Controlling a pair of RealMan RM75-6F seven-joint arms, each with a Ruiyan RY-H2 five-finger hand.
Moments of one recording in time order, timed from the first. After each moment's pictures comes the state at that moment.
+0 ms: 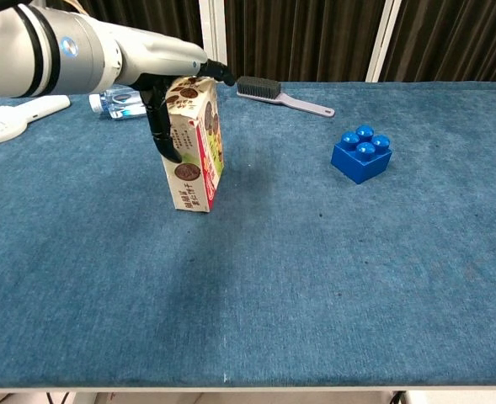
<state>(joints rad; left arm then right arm) -1.16 -1.44 -0.22 -1.83 0.35 1.02 0.95 0.11 -1.08 0.06 -1.59 -1.49 1.42 0.07</state>
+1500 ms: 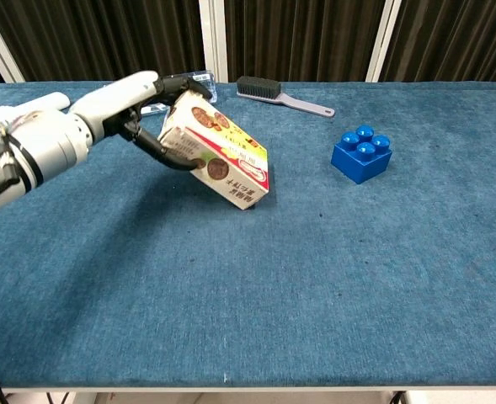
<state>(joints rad) -0.79 -1.79 -0.16 -1.07 1.35 1.01 -0.36 0.11 -1.07 0.06 -1.61 -1.47 1.41 0.05</state>
